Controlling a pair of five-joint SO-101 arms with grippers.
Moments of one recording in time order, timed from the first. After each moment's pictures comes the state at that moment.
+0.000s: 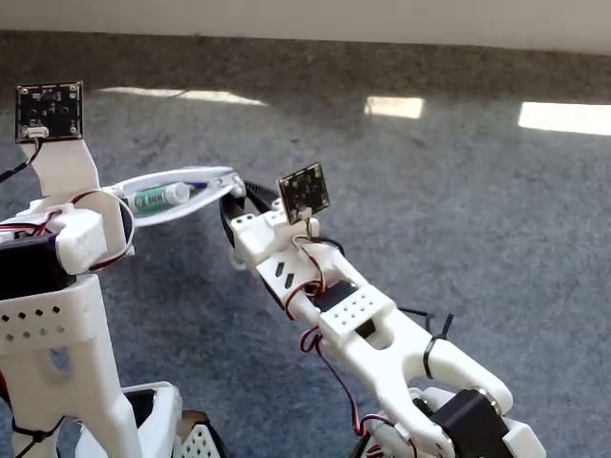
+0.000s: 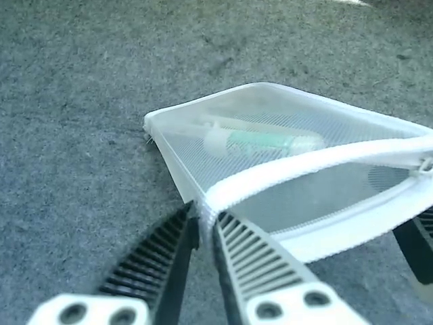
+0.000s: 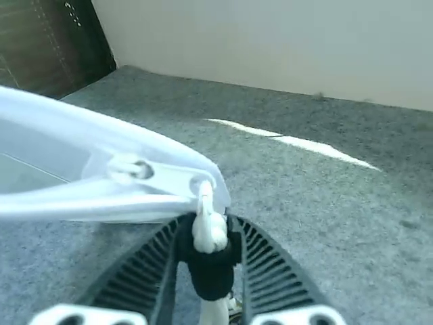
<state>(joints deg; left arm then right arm) -14.4 -38.2 14.6 87.2 2.6 -41.3 -19.1 59.1 -21.8 -9.4</state>
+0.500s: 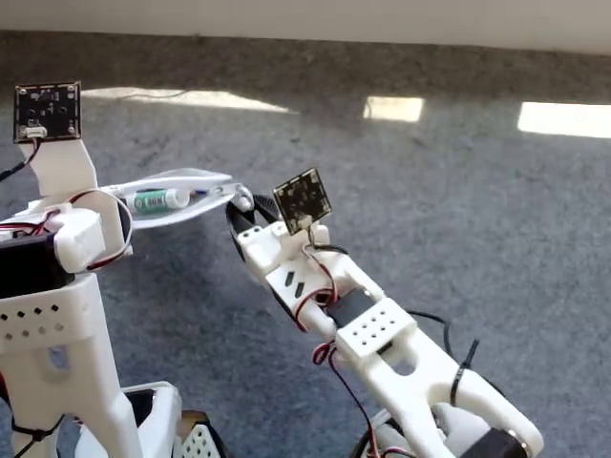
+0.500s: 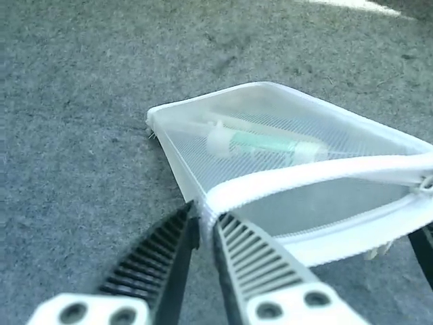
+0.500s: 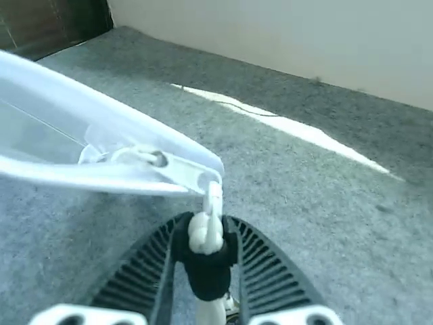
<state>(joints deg) -15.4 -38.0 14.6 87.2 2.6 -41.1 -34.2 61.8 -3.0 -2.9</state>
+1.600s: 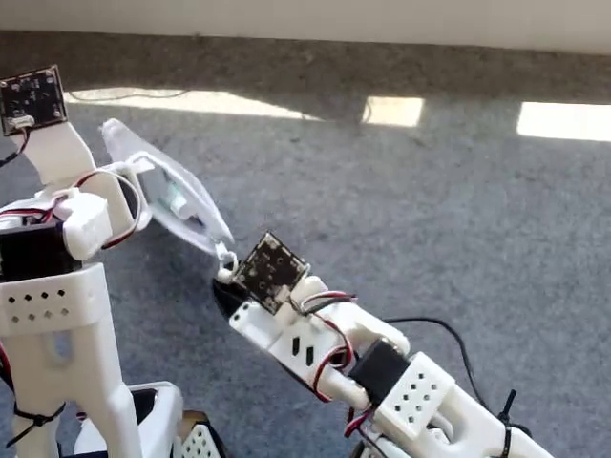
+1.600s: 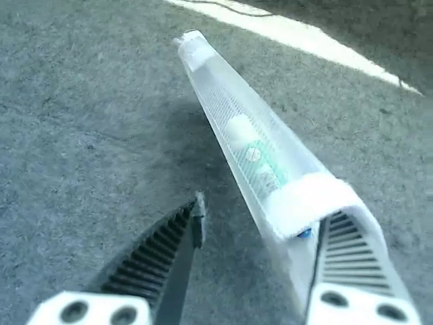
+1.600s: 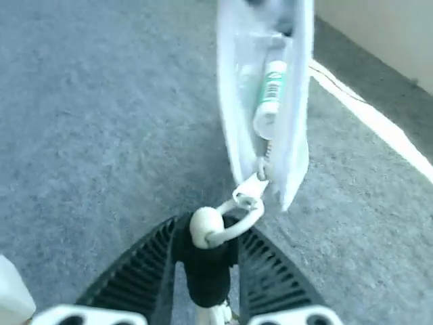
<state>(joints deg) -13.2 -37.6 14.8 80.6 13.5 -55.2 -62.5 64.4 30.2 10.3</state>
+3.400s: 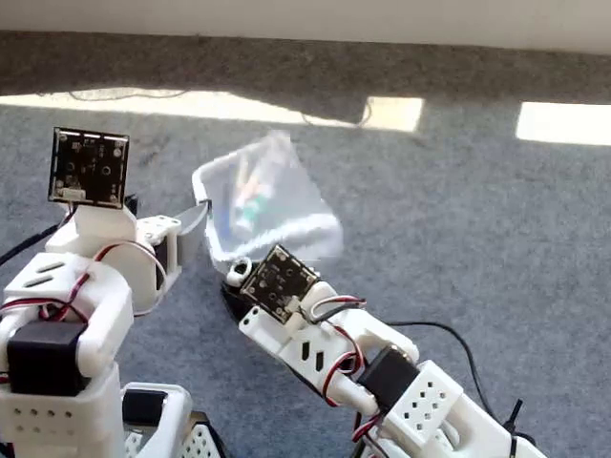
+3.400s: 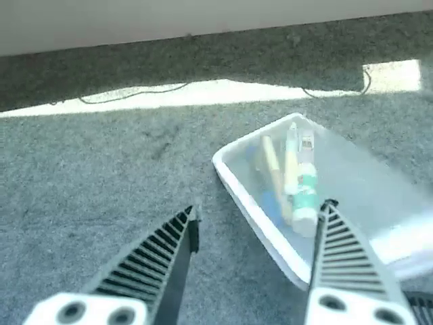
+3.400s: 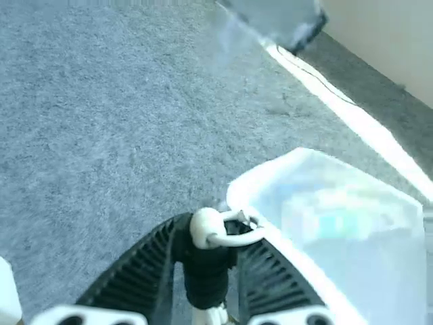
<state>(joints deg) -3.6 -59.5 24.0 80.5 -0.2 -53.2 -66.8 67.3 30.5 10.9</state>
